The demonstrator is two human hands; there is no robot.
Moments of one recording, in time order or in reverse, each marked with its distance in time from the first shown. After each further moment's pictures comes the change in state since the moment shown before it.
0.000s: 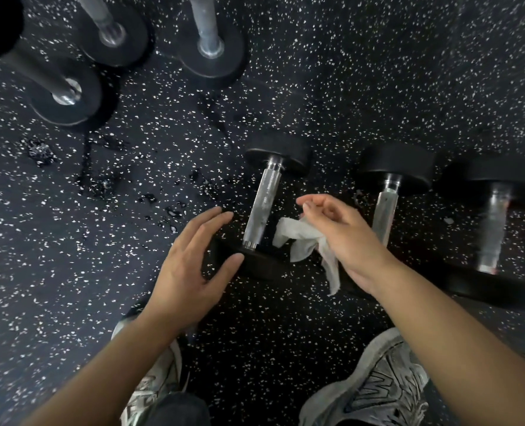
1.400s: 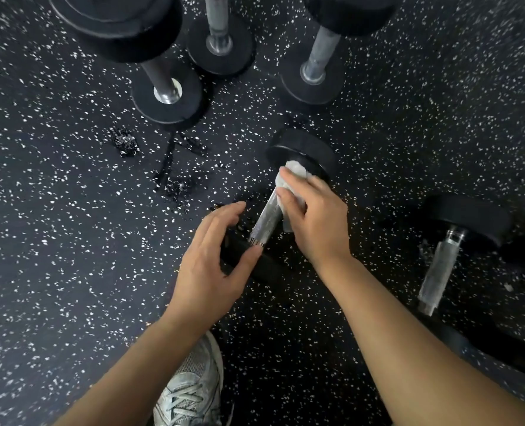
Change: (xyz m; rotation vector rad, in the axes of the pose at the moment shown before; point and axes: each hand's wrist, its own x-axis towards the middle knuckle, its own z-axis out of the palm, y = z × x) left_hand 0.007 -0.047 -0.057 -0.193 0.265 -0.144; right_hand 0.095 -0.025 0.151 -0.729 0.257 -0.734
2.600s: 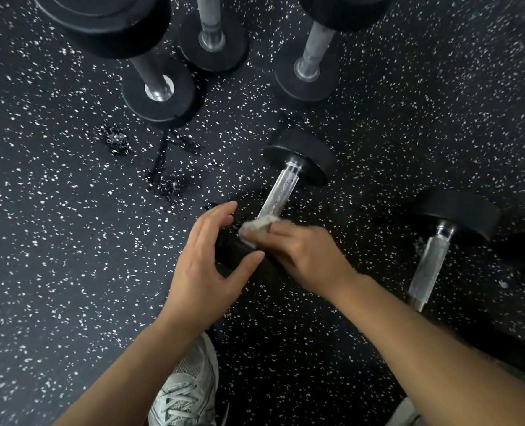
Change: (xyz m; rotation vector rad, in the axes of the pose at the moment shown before) left_hand -0.002 -0.003 0.004 -0.018 -0.019 -0.010; right_hand -0.030 0.018 -0.014 0.004 -0.423 -0.436
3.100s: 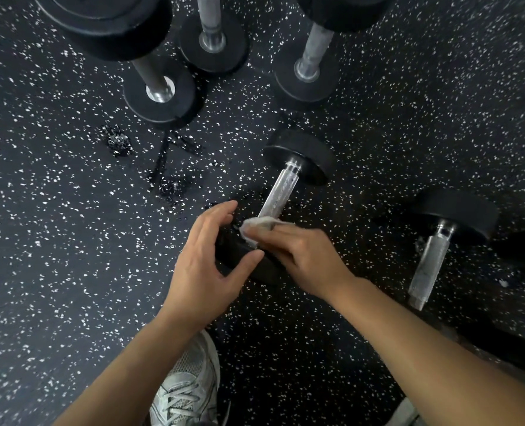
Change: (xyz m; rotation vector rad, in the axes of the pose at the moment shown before) left_hand 0.002 -0.005 0.000 0.015 -0.002 0.031; right_hand -0.003 0.000 0.007 0.125 -0.001 0.077
